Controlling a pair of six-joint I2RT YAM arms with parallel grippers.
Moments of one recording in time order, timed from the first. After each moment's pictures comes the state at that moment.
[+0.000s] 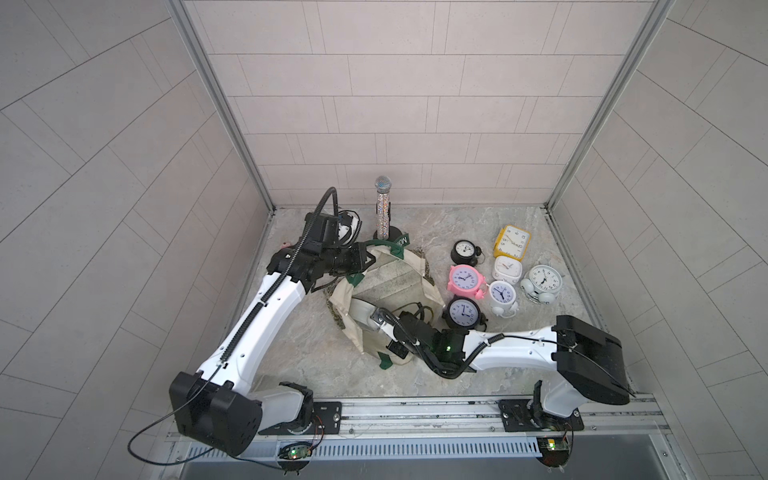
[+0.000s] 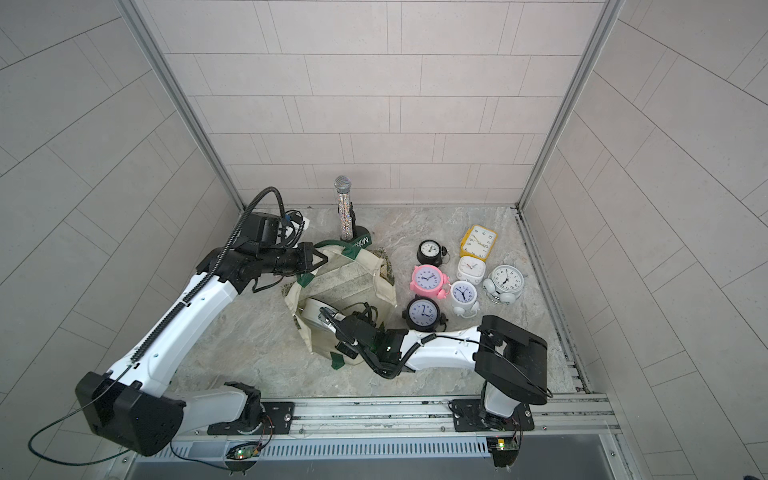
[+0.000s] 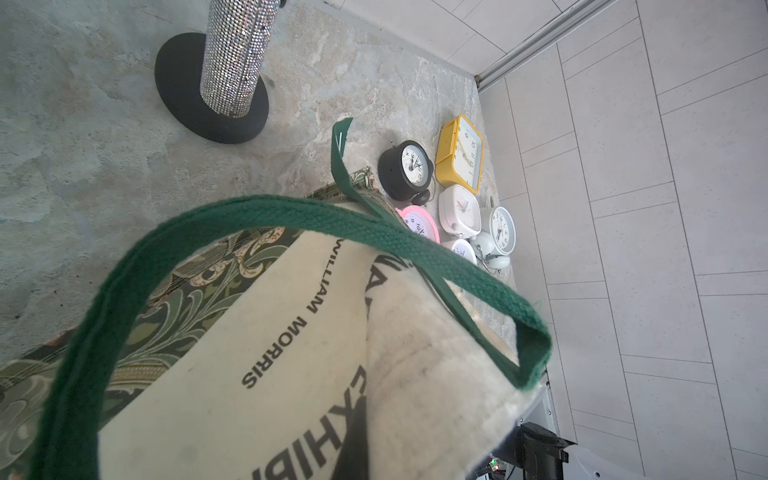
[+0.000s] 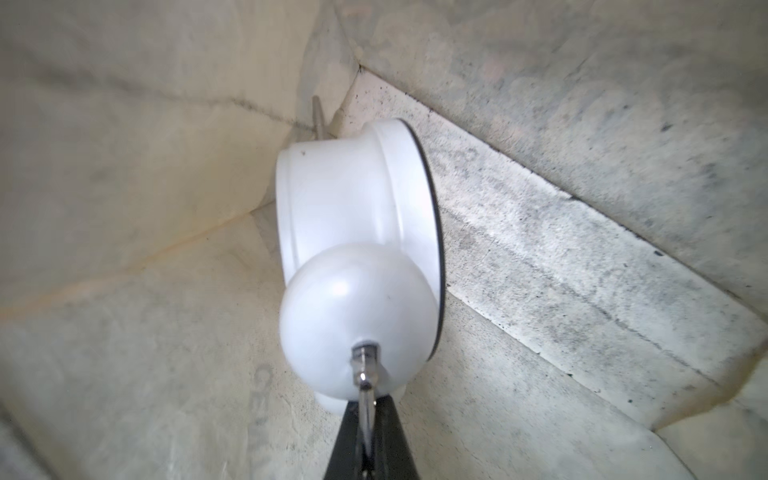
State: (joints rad) left arm -0.30 1.27 1.26 -0.76 0.48 -0.48; right arm 1.19 1.58 0.86 0.11 0.37 -0.05
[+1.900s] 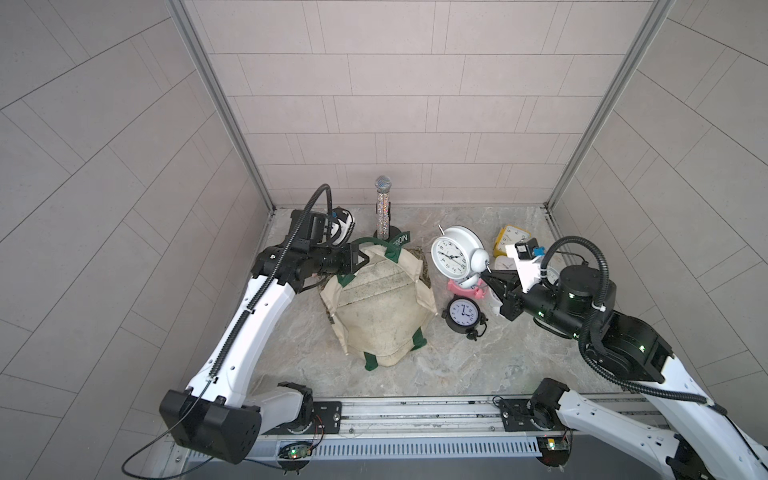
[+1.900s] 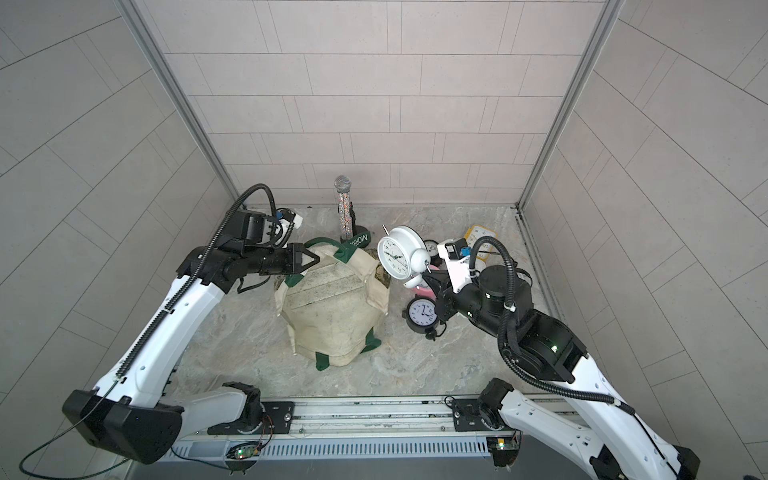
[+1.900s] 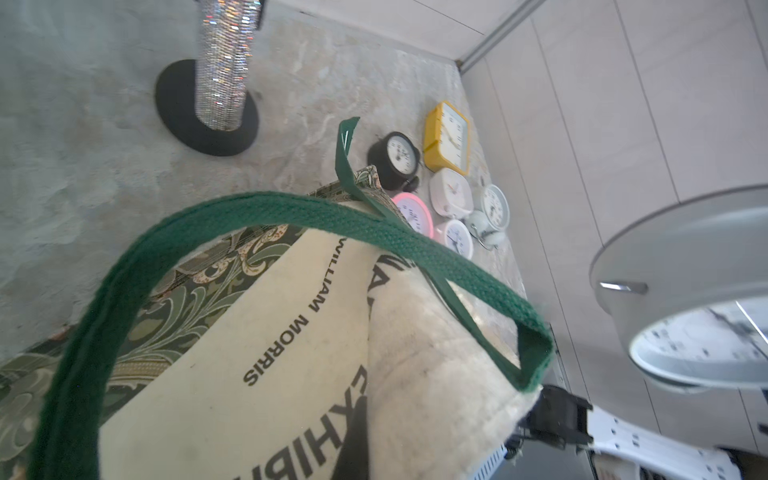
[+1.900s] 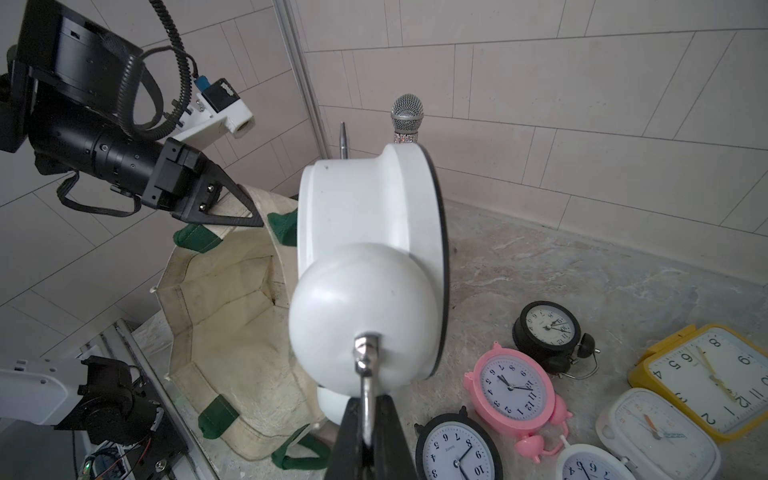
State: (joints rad) left arm -0.25 1.22 1.34 -0.90 0.58 -0.30; right arm 0.71 0.72 1.14 -0.71 0.05 0.20
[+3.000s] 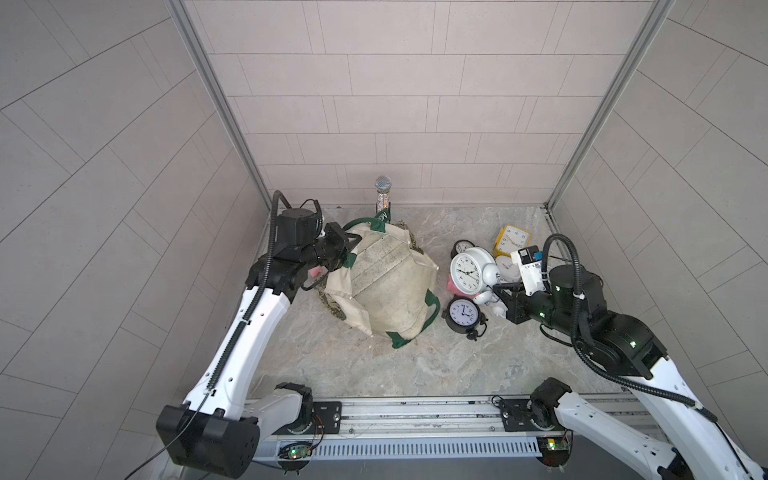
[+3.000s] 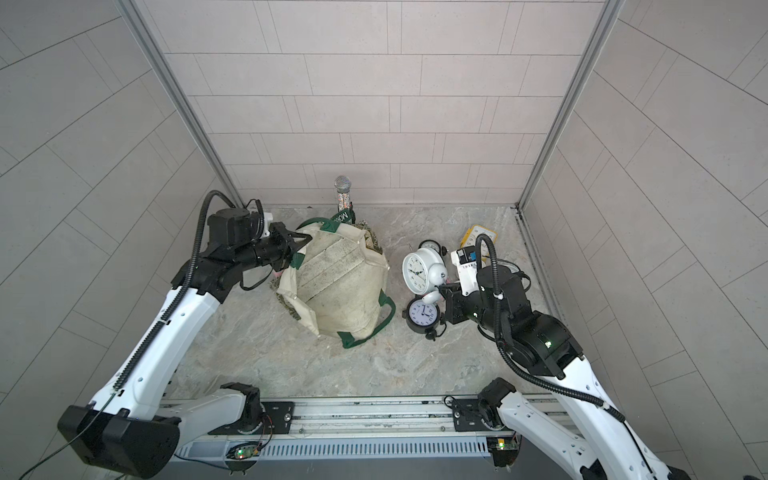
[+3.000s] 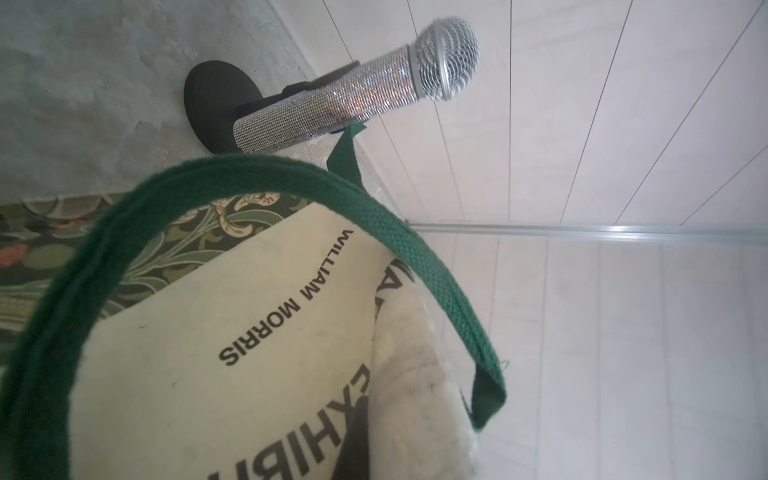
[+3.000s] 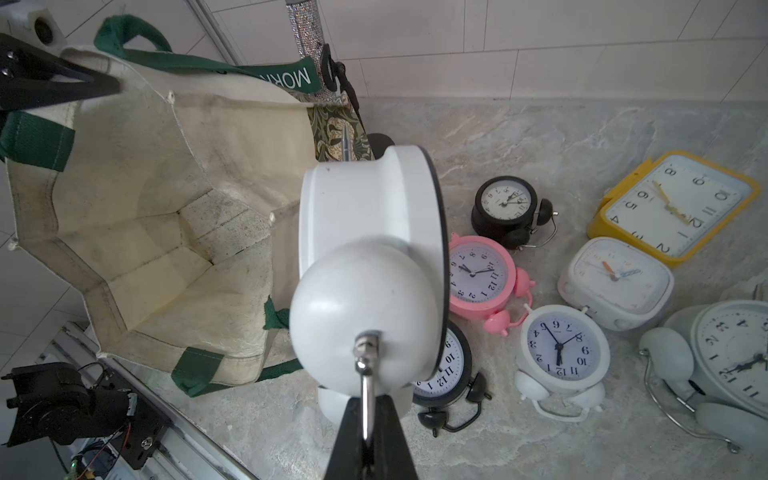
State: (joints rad) left arm -0.19 1.15 1.20 -0.53 0.47 -1.22; right arm 0.50 0.74 1.09 -0.90 -0.05 0.33
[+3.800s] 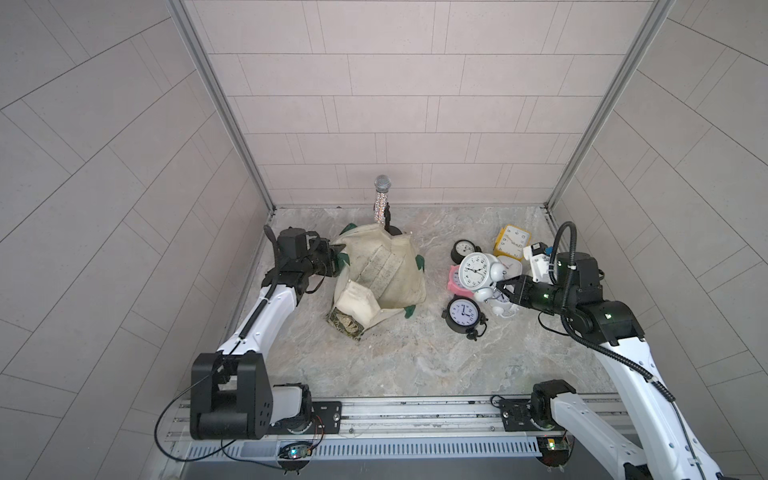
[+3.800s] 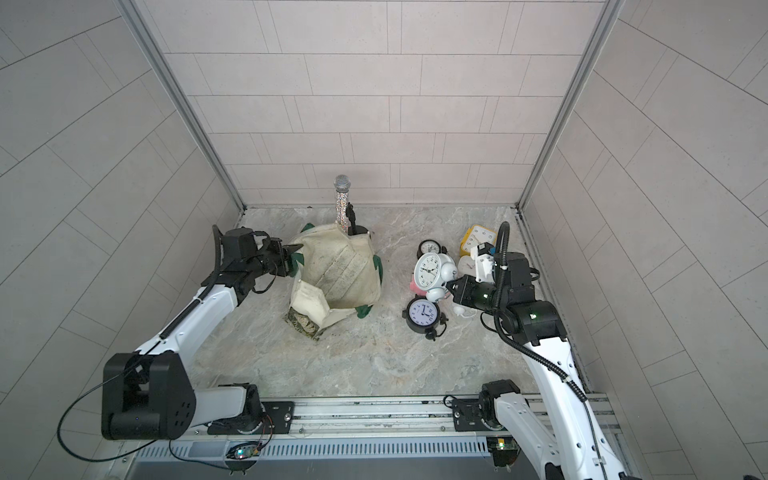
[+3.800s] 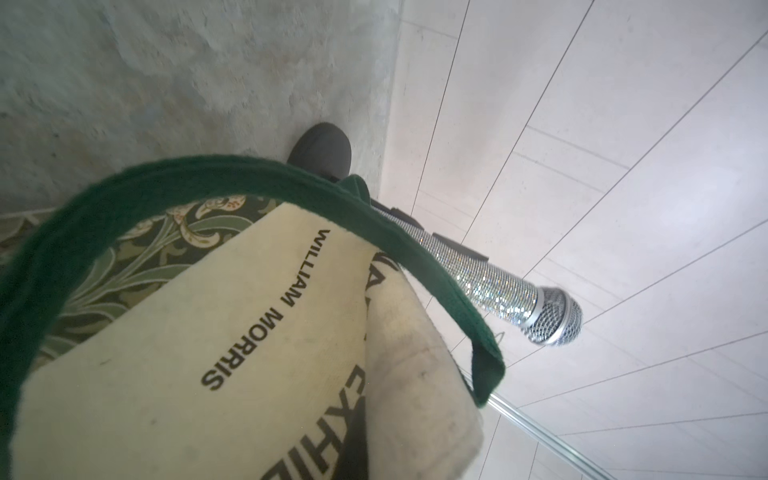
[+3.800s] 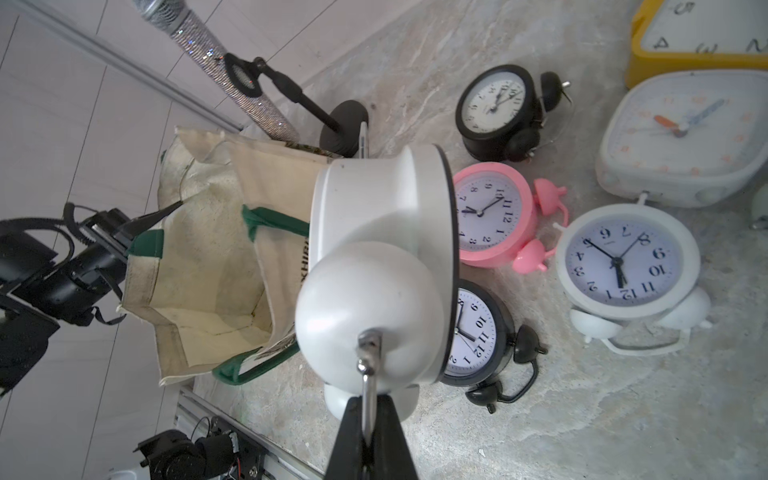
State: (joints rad) left arm 0.01 1.32 0.87 -0.06 0.52 -1.68; right arm 0.06 0.83 0.97 -0.85 -0.47 0.50
